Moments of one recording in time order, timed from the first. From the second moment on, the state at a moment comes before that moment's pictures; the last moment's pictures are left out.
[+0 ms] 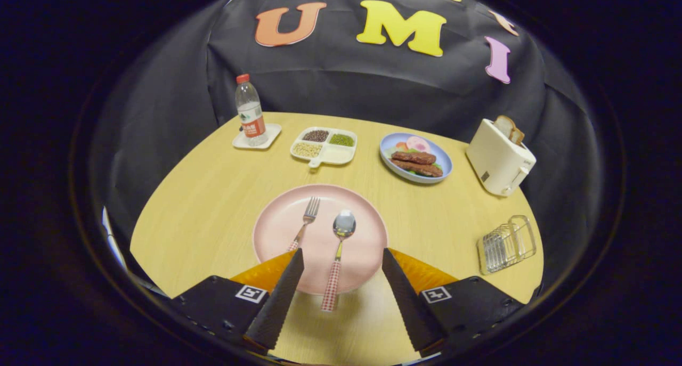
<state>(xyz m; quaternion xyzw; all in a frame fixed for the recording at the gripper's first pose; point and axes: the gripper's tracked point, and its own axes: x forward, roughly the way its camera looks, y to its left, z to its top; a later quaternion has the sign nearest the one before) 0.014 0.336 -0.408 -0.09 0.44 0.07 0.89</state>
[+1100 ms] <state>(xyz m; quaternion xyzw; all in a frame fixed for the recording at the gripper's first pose) 0.013 0.337 -0.481 -0.03 0.55 -0.01 0.83</state>
